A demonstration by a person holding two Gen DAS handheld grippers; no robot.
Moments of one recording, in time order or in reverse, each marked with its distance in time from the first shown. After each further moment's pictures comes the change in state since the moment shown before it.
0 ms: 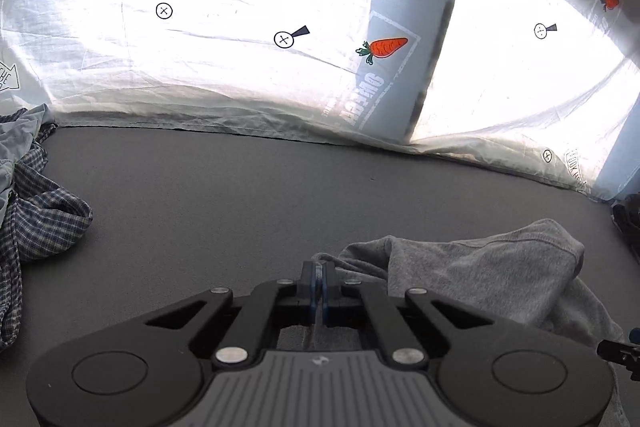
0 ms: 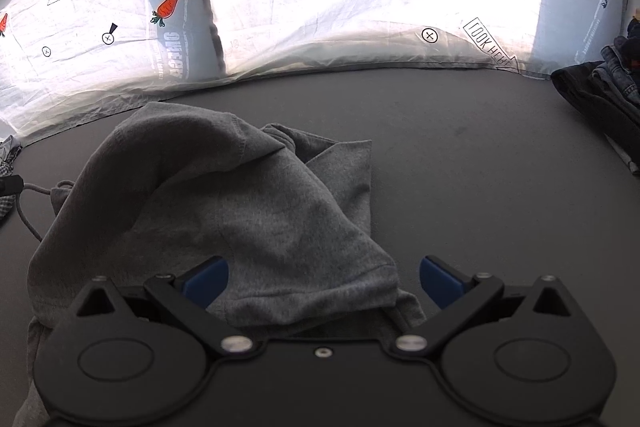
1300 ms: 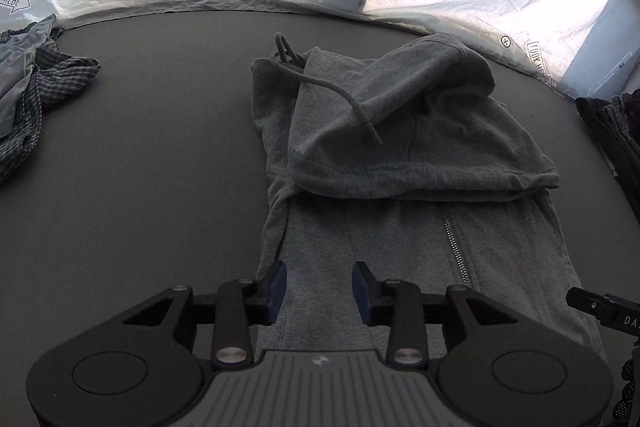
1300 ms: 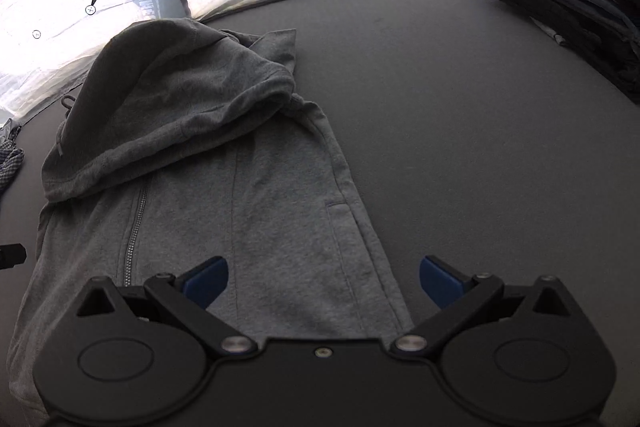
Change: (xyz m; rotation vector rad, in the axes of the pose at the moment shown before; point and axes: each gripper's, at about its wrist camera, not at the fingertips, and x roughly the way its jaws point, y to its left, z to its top) left arm -0.091 -0.048 -0.113 0.009 0.331 0.051; right arm -0.087 -0.057 -0.102 0.126 0.169 -0.029
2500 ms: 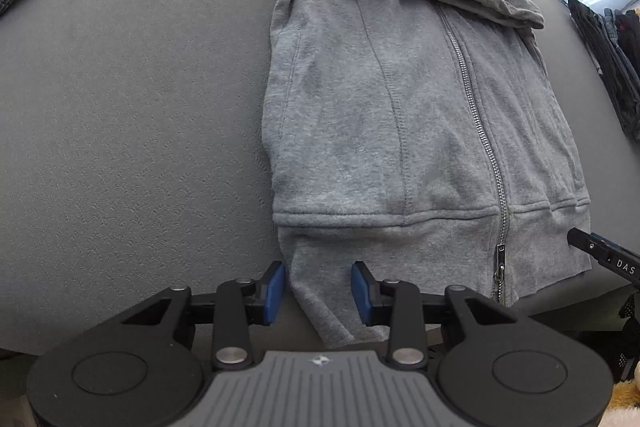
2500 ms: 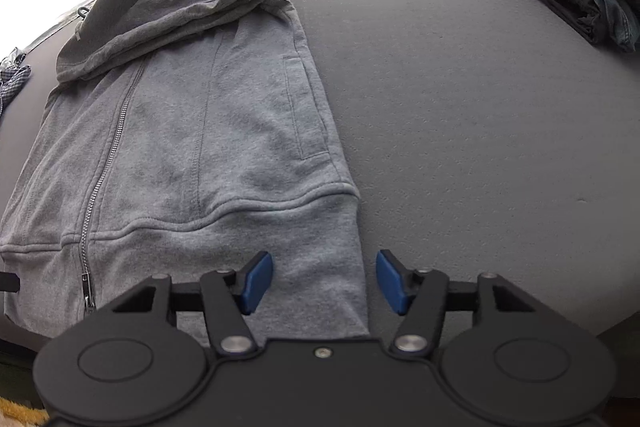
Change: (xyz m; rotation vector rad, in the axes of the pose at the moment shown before) left arm -0.020 0.015 -0.108 0.009 0.335 -0.082; right arm -0.053 -0.030 -0.084 -0.070 0.126 -0.014
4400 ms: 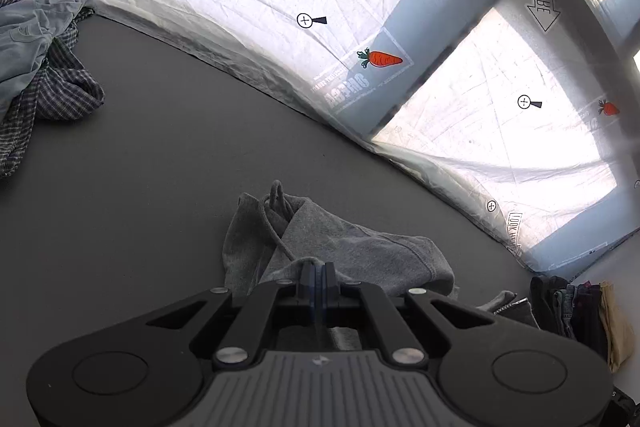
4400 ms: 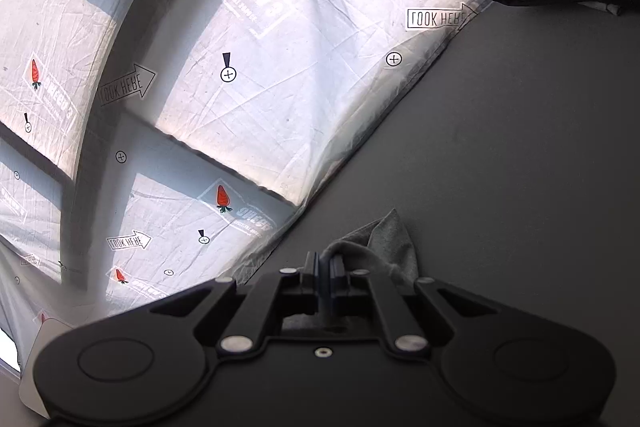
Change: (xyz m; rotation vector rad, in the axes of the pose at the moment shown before) left arm -0.097 0.004 0.232 -0.354 -0.559 -0.158; right arm 0.034 -0.058 0.227 0.561 -0.381 0.612
